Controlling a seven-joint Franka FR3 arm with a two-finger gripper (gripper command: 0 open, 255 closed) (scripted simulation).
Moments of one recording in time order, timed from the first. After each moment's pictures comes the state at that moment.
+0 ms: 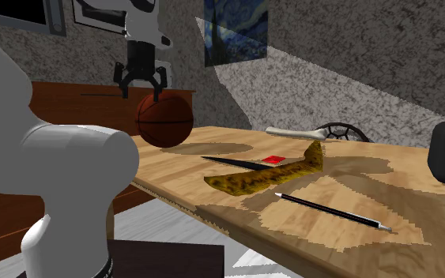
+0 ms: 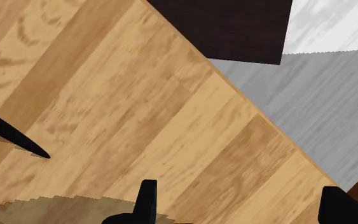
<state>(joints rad) -0.02 -0.74 -0.02 -2.35 0.09 1.62 -0.10</state>
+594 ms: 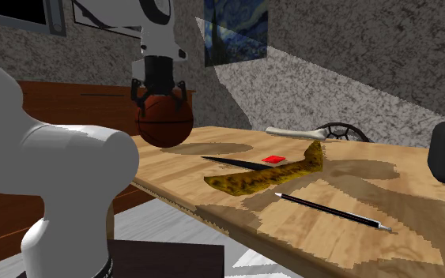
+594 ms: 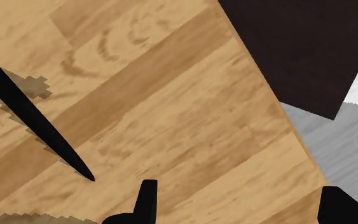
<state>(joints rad) -0.02 -0.86 -0.15 -2.53 -0.08 1.68 -0.41</state>
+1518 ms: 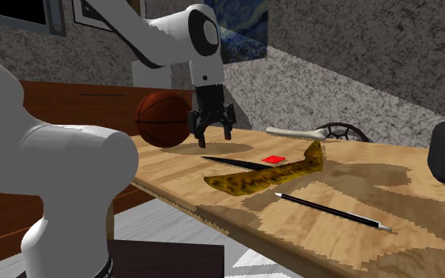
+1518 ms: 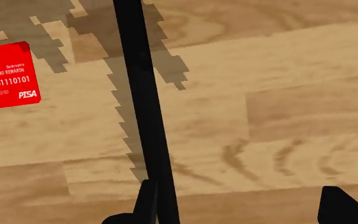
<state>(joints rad) -0.05 -0.83 -0.51 -2.65 -0.48 1.96 -1.02</state>
